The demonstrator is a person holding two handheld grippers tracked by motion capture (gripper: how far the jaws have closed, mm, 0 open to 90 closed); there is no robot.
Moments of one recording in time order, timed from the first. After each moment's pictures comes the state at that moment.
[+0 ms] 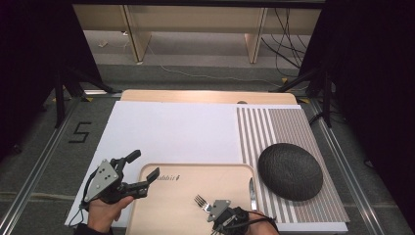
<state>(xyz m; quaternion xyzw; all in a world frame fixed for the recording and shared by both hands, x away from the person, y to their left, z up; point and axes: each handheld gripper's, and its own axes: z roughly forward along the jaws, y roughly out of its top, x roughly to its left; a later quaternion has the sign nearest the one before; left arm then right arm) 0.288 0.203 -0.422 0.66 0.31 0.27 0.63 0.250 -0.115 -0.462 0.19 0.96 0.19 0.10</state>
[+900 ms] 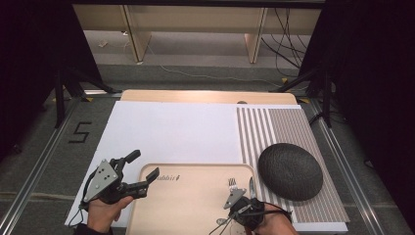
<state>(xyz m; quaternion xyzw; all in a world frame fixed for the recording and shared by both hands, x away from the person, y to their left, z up) 0.287 0.203 -0.421 0.66 0.31 0.27 0.63 0.270 -0.152 -0.459 0.24 0.95 0.15 0.11</state>
